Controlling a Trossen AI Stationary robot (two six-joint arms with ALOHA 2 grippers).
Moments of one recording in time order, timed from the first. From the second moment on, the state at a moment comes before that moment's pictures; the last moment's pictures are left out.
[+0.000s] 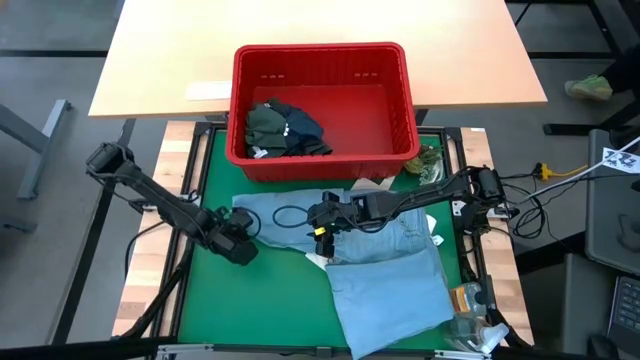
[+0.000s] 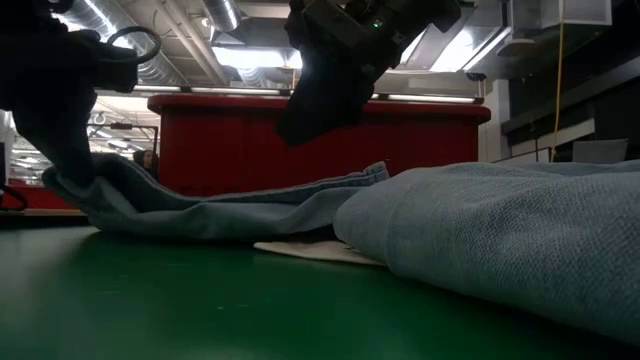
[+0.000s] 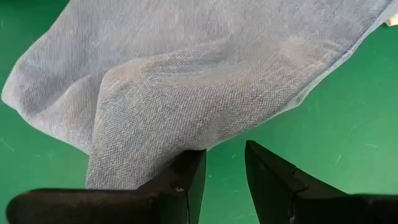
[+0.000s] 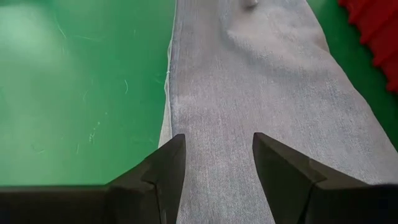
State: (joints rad) left arm -0.51 1.22 0.67 -0.78 -0.39 -1.22; right arm 0.13 1.88 1.36 -0.28 0.09 0.20
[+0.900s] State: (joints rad) left arm -0.37 1.20 0.67 -0.86 -0.47 -0.80; right arm 0.13 1.88 1.36 -0.33 0.24 0.20
